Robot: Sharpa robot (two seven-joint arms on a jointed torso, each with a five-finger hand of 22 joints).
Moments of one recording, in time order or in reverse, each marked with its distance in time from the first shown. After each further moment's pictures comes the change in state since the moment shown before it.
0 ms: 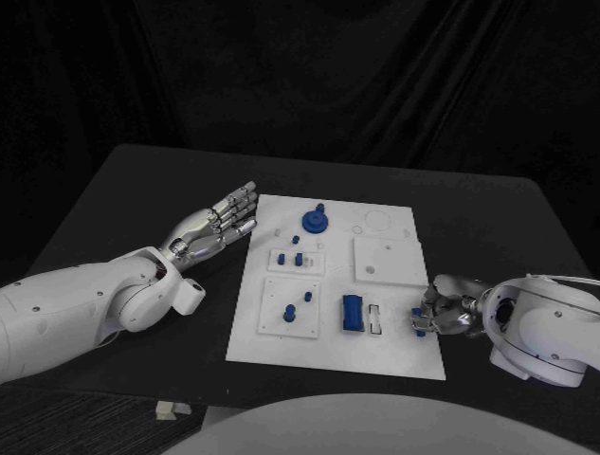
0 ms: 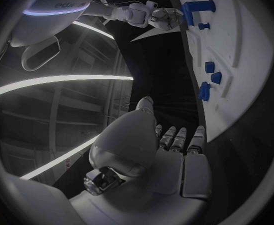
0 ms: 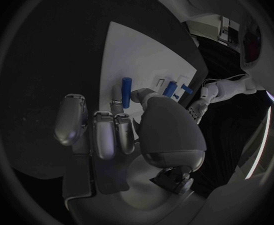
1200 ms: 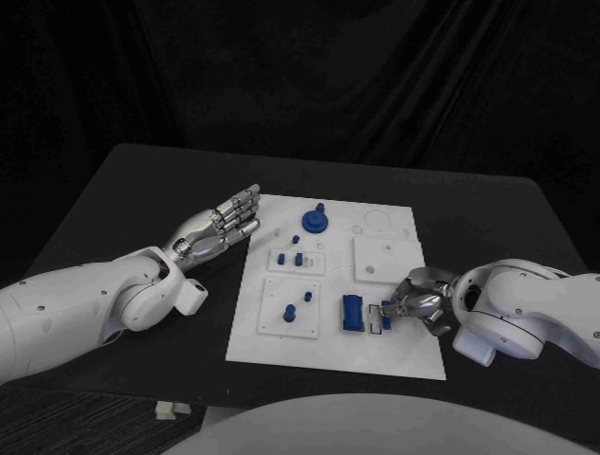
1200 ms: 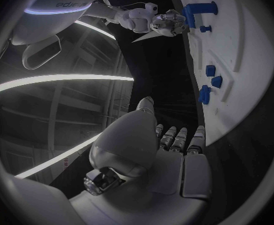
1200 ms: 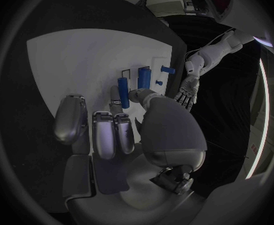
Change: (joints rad) left arm 0.000 0.018 0.000 -0.013 0.000 0.026 -0.002; left_hand 0.012 0.004 0.008 -0.003 0.003 0.016 0.023 0.000 0.004 0.000 0.007 0.000 0.001 0.000 0.014 0.000 0.000 0.000 0.000 0.007 0.000 0.003; right arm 0.044 0.127 -0.002 -0.081 0.416 -0.020 0.059; right_hand -0.044 -0.014 0.087 -0.086 -0.069 -0.007 0.011 -0.013 -0.012 0.001 0.009 0.000 0.000 0.000 0.007 0.000 0.000 0.000 -0.004 0.004 0.000 0.000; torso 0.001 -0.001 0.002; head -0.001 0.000
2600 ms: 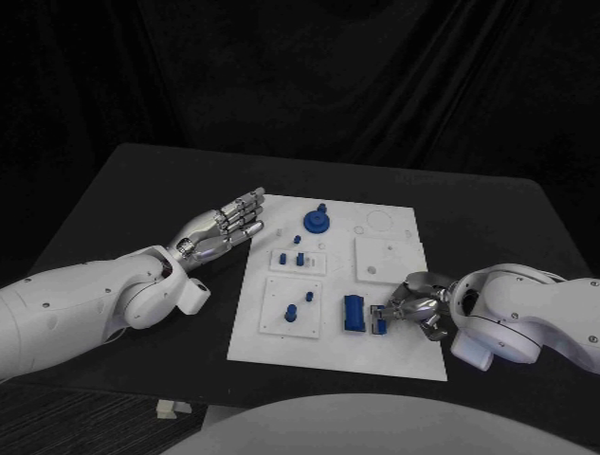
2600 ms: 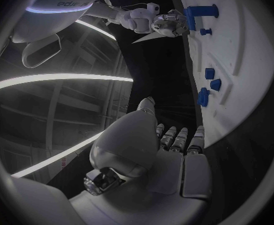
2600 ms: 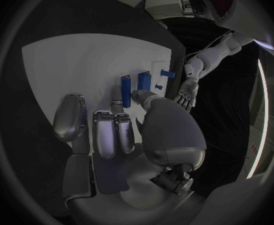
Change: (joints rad) left arm -0.001 0.003 0.000 -0.005 0.000 0.021 -0.015; left_hand 0.012 0.005 0.015 -0.010 0.008 0.016 0.023 0.004 0.002 -0.002 0.002 0.000 0.000 0.000 0.014 0.000 0.000 0.000 0.000 0.000 0.000 0.002; right arm -0.013 0.018 0.000 -0.010 -0.002 0.012 0.015; right_hand -0.089 0.002 -0.057 0.024 -0.252 -0.015 -0.001 0.006 0.063 0.000 0.000 0.000 0.000 0.000 0.000 -0.007 0.000 0.000 -0.007 0.007 -0.021 0.000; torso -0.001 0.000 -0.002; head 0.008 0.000
